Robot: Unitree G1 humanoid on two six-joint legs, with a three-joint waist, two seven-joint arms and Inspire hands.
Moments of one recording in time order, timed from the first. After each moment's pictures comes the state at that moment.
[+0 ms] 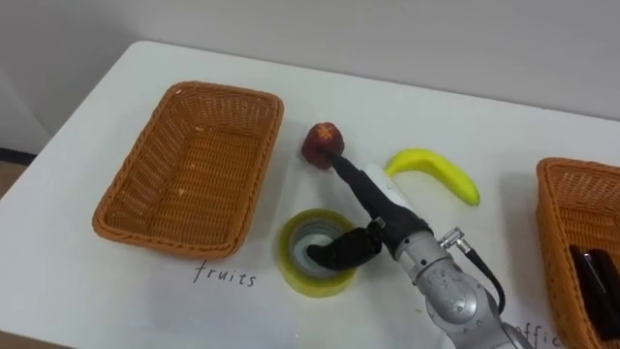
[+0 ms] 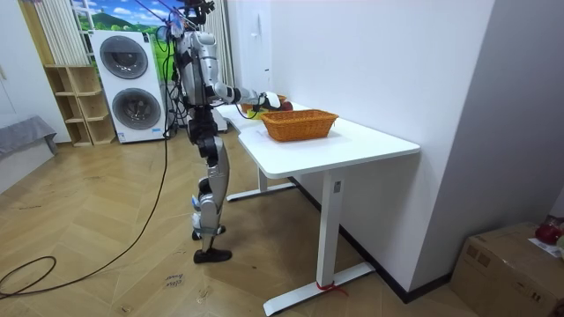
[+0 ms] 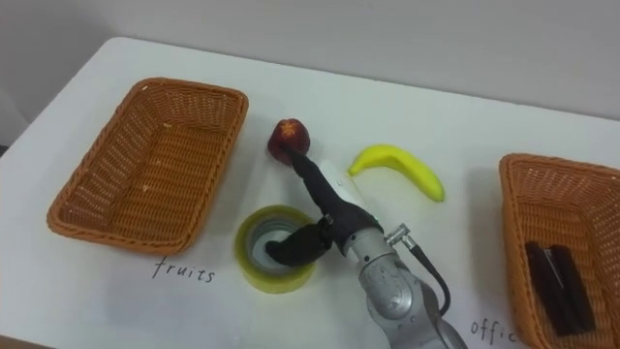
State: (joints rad) left arm 0.21 0.18 -0.06 0.97 0.31 0.08 0.32; right arm -0.03 -0.24 0.38 0.04 -0.36 0.04 0.07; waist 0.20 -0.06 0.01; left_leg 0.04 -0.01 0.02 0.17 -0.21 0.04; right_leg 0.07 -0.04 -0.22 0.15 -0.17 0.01
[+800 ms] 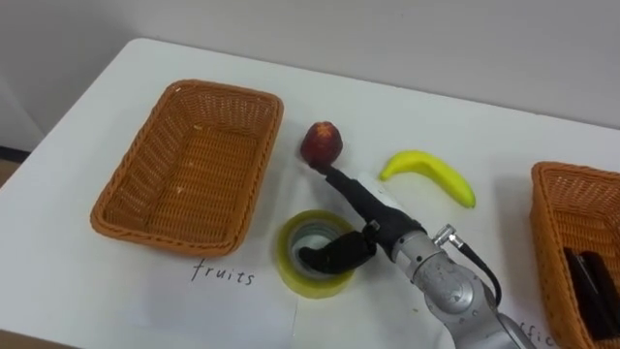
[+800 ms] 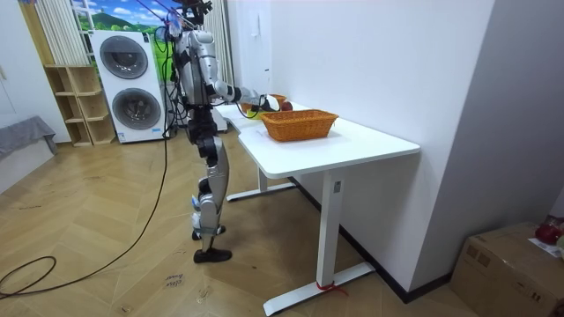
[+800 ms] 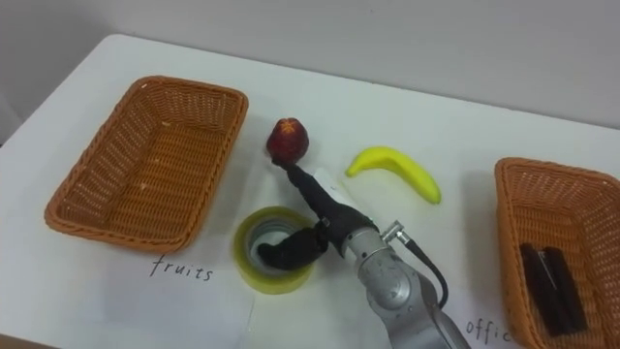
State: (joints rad) left arm 0.23 0.18 0.00 0.94 0.32 0.11 0.21; right arm -0.06 -0.24 0.37 0.07 -0.40 0.09 0.20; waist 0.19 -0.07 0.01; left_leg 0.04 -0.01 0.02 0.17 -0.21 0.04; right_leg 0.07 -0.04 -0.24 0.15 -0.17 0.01
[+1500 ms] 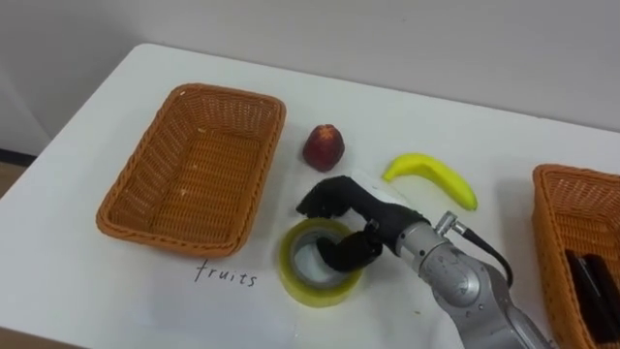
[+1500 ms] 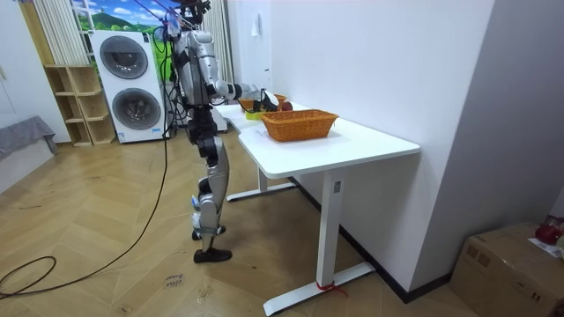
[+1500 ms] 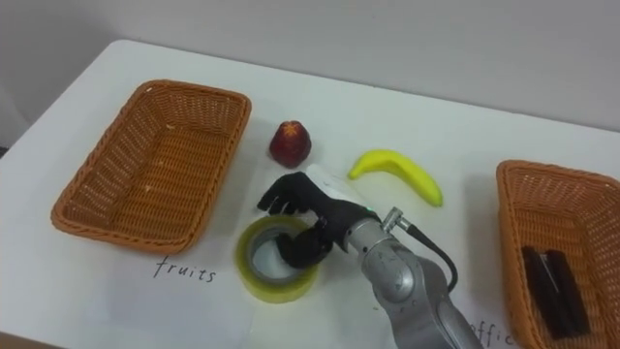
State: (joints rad) left arm 0.23 0.19 0.00 0.91 0.32 0.12 0.21; right arm -0.07 -0.26 0.36 -0.02 -0.53 0.13 0.32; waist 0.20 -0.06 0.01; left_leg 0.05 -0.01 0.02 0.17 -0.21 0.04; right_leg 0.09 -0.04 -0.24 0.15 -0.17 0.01
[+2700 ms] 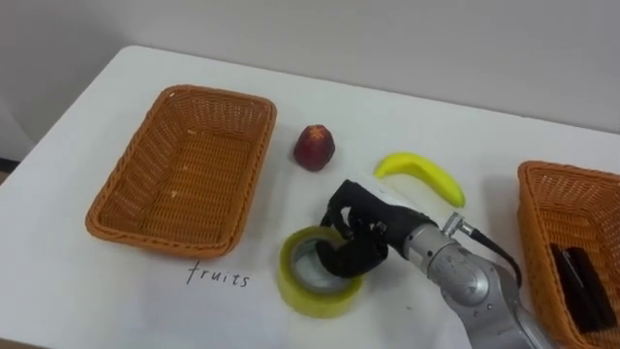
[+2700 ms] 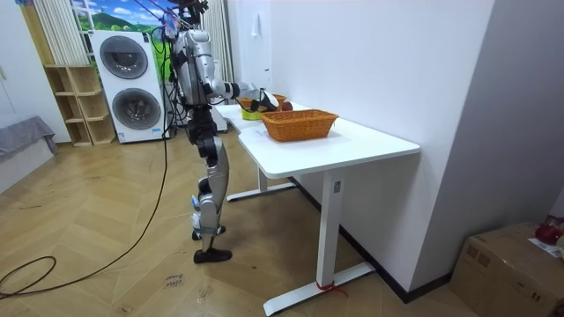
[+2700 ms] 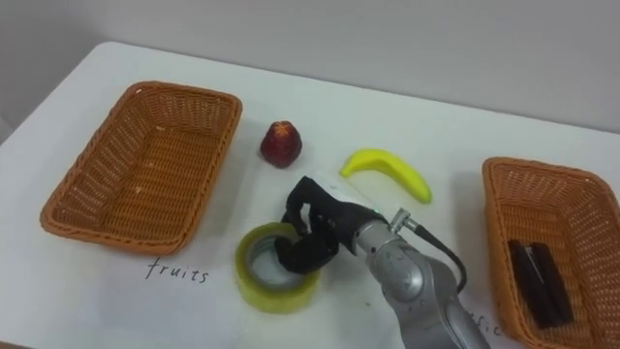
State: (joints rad) left arm 0.23 0.20 0.02 0.95 0.29 0.09 0.25; right arm -0.05 -0.27 0.29 -0.03 -0.54 0.13 0.37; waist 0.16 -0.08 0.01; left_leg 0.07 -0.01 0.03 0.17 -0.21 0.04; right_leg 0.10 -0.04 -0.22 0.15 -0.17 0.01
